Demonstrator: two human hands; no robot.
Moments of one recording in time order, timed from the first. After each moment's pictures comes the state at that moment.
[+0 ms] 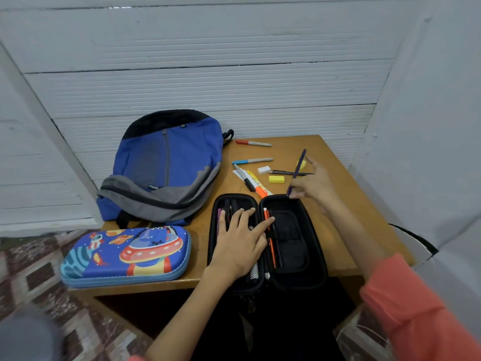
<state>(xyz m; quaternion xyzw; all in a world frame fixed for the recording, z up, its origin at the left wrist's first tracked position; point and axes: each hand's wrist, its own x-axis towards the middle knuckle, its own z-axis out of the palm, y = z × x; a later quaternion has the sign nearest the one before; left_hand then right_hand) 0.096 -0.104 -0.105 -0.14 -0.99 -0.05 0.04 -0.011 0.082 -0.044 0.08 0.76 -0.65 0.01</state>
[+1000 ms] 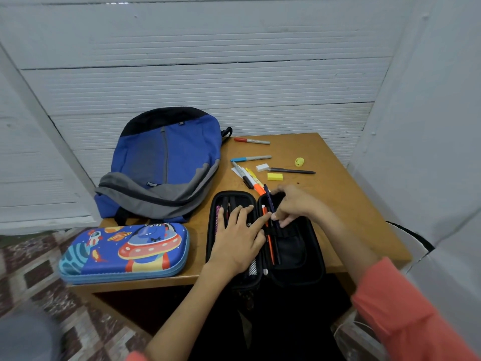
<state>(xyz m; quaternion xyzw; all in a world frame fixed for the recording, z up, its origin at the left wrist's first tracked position) 0.097 -0.103 -0.106 -0.13 -0.99 -0.07 0.06 0.005 0.055 -0.050 0.00 0.87 -0.42 0.25</state>
